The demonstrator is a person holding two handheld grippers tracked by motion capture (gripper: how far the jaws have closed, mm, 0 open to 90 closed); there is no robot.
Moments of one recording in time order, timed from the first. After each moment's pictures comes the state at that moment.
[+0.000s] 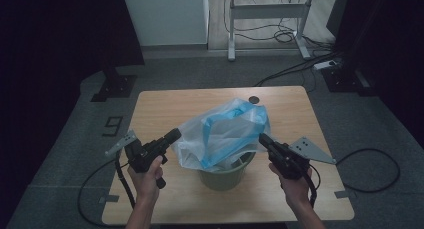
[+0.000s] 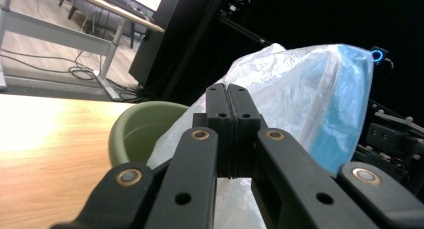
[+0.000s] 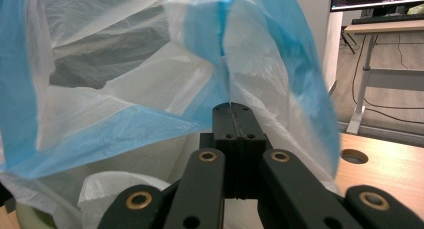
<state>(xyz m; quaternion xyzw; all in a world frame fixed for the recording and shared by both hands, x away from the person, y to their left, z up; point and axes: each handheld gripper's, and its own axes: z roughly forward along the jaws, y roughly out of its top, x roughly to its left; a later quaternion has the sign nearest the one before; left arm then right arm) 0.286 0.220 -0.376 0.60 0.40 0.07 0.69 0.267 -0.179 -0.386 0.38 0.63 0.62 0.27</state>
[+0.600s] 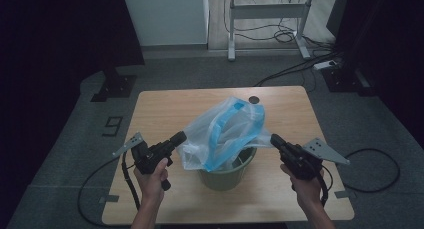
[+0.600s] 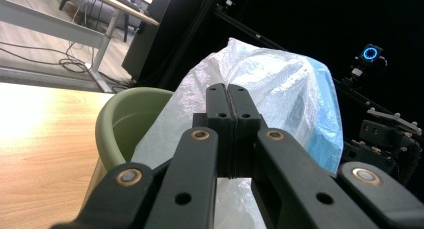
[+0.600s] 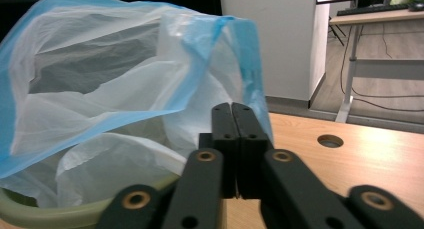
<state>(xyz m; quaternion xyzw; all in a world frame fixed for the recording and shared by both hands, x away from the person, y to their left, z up) 0.288 0.208 -0.387 0.60 0.40 0.05 0.69 0.268 -0.206 -0.392 0.40 0.63 0.61 0.27</state>
